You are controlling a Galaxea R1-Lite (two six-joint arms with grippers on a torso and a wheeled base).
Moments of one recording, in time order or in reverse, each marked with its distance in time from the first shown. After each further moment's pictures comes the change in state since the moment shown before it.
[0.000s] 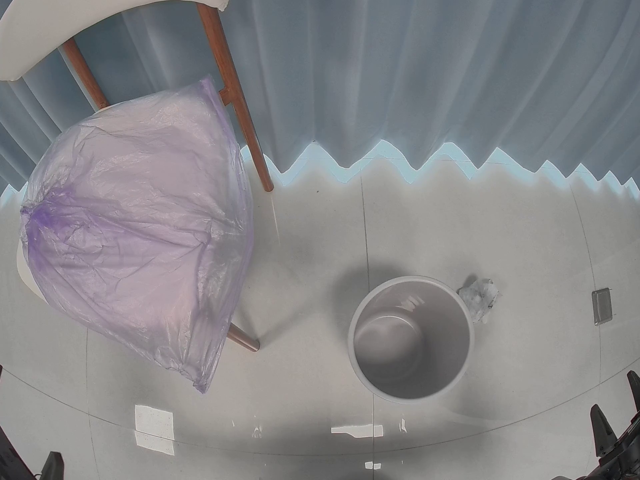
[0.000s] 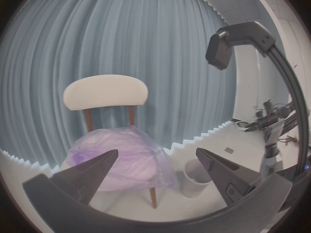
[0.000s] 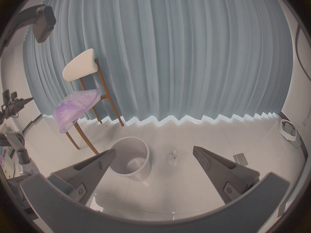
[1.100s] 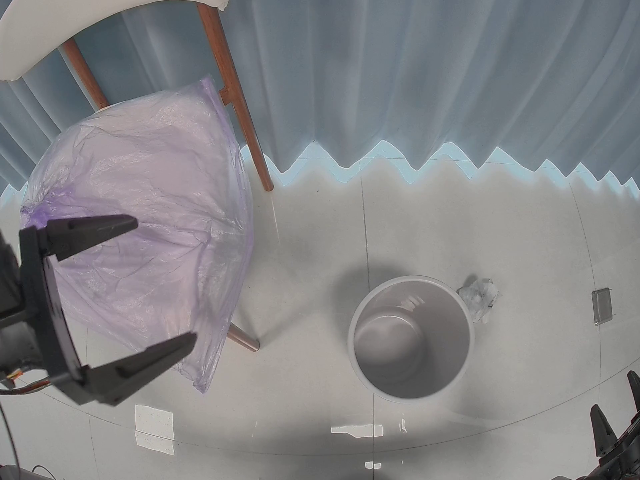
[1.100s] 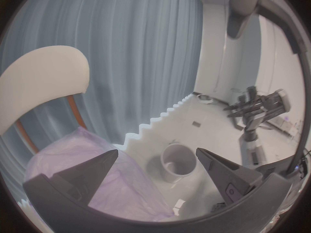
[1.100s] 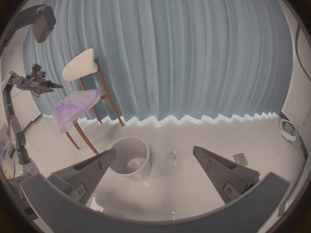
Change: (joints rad) left arm -0.702 0.944 -0.584 0.133 0.341 0.343; right arm 0.000 0.000 0.000 0.000 0.000 0.000
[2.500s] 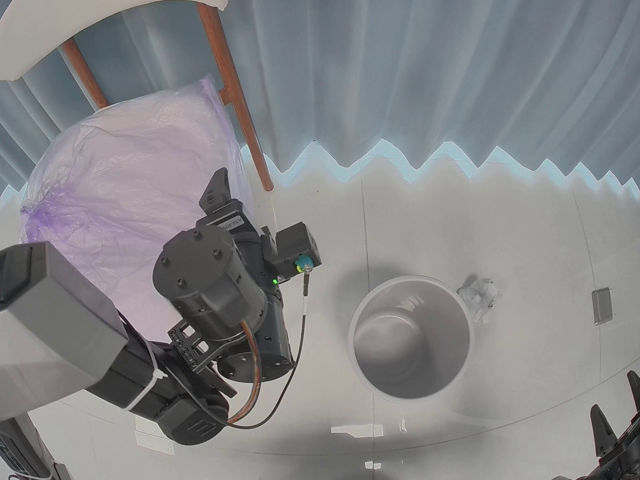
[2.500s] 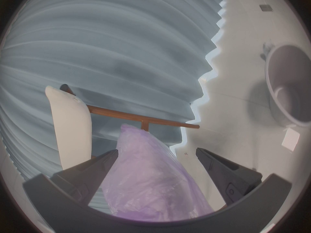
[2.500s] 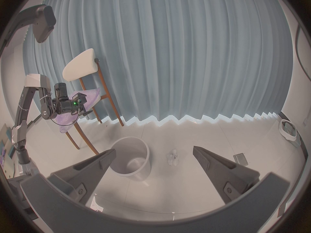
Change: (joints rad) left arm -0.136 0.988 -0.113 -1.298 1.129 1.019; right arm 0.000 0.000 0.000 0.000 0.000 0.000
